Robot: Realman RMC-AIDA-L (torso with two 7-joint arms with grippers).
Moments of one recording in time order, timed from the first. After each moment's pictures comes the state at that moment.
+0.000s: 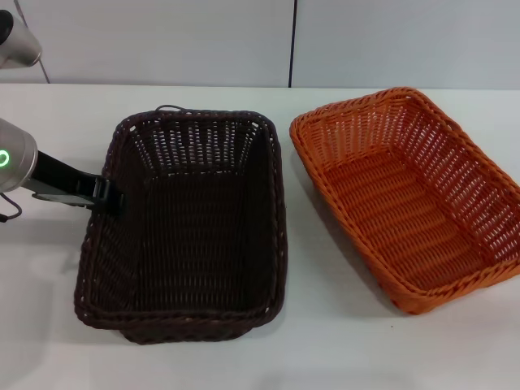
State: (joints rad) left arm -0.60 -2.06 -2.07 -1.28 2.68 -1.49 0.31; right arm 0.41 2.07 0.06 -0.15 -1.19 -1.21 0.64
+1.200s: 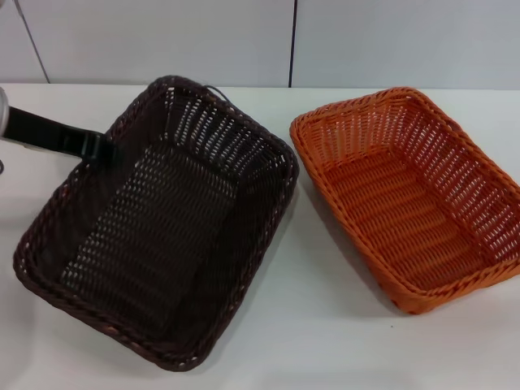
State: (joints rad) left arm -0.58 -2.05 -2.19 -1.46 2.53 -1.58 0.49; right arm 0.41 2.07 0.06 -0.15 -1.19 -1.16 0.64
